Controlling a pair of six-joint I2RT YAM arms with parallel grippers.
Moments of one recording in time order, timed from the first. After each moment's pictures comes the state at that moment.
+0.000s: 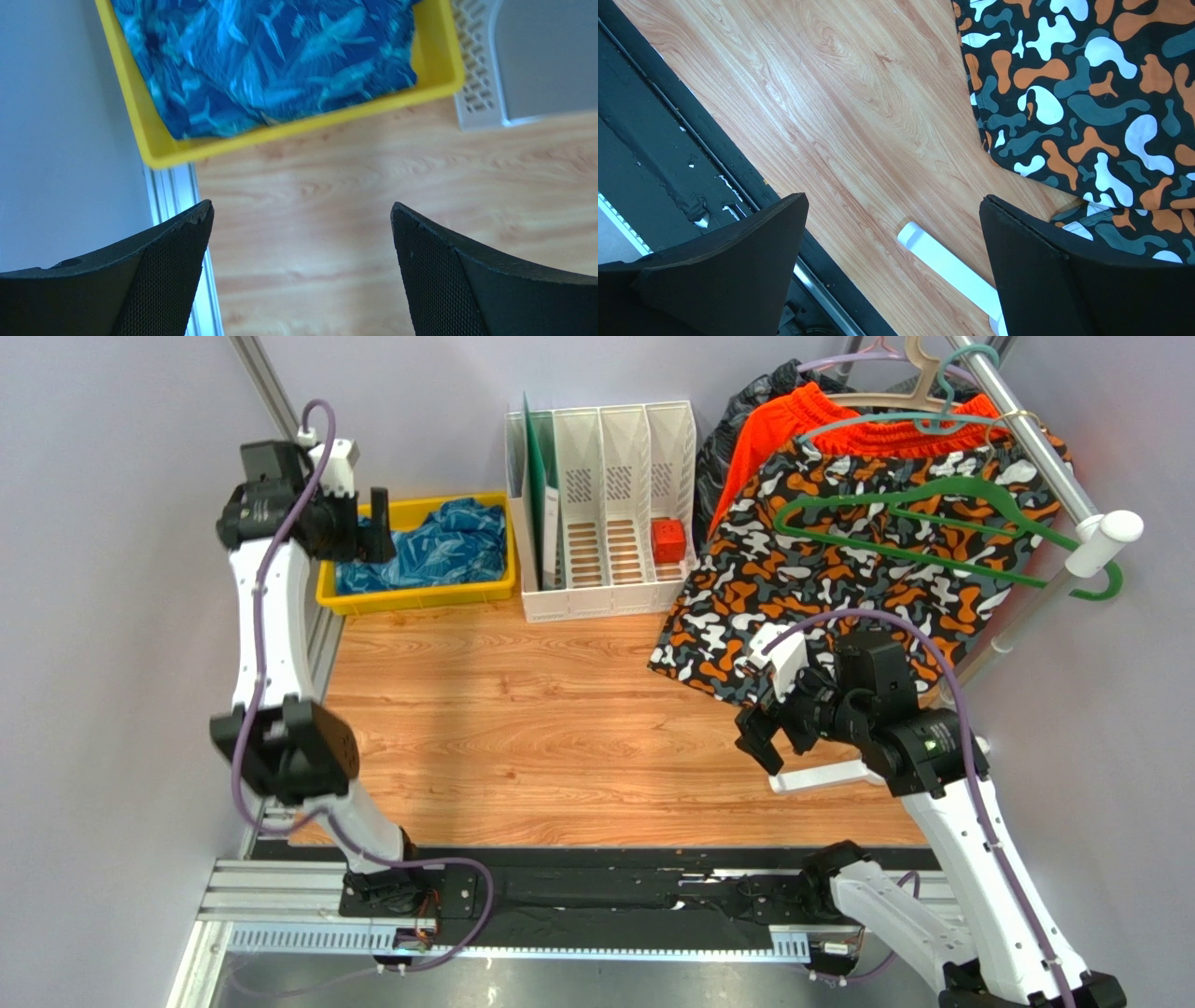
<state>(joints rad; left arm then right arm) 0.22 1.75 1.98 -0.98 0.28 0.23 0.35 0.83 1.09 -1.01 -0.35 -0.43</state>
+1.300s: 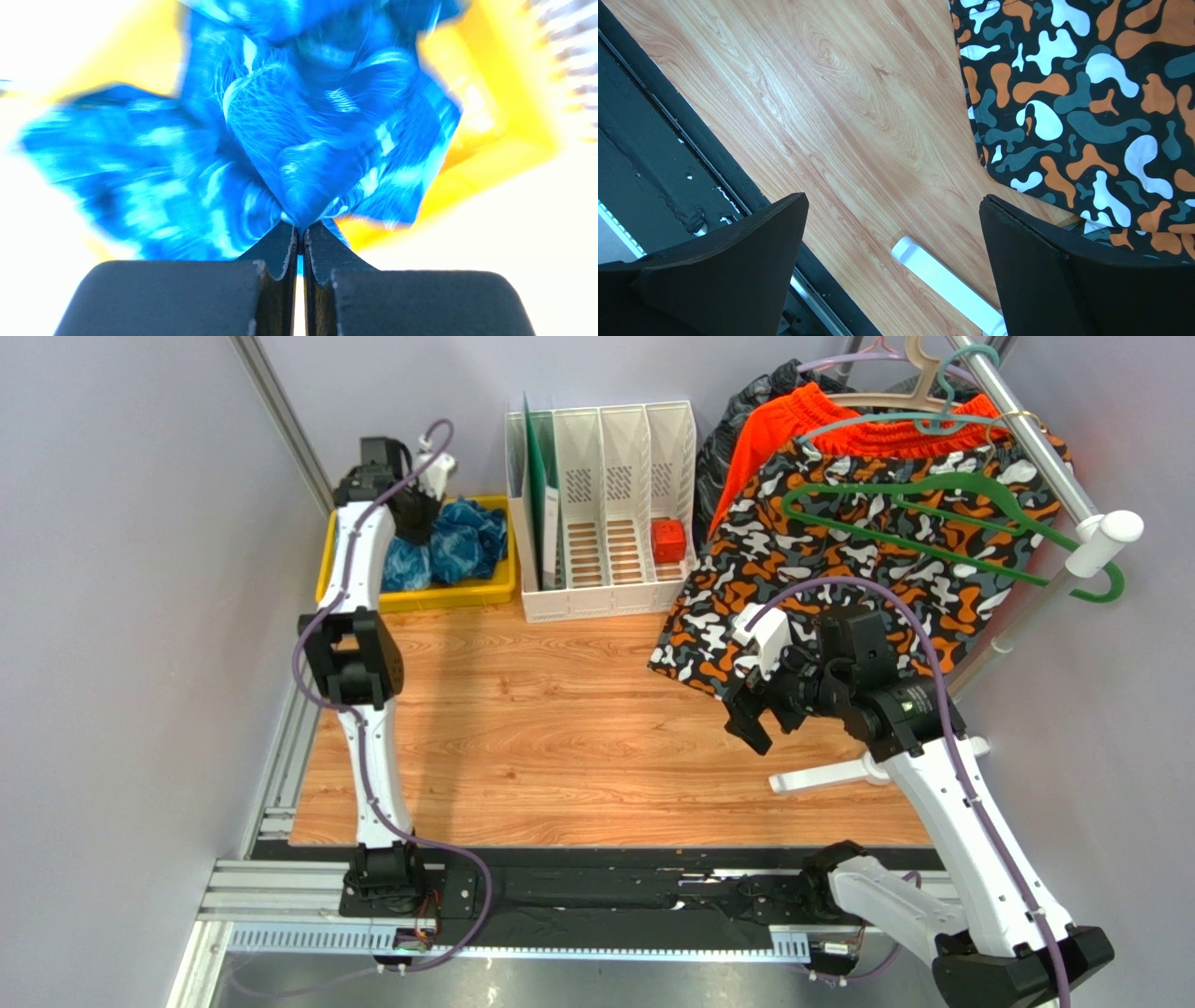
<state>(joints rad) 0.06 2.41 2.44 -0.92 0.20 0.52 0.35 0.96 1.14 -0.98 -0.37 -0.44</state>
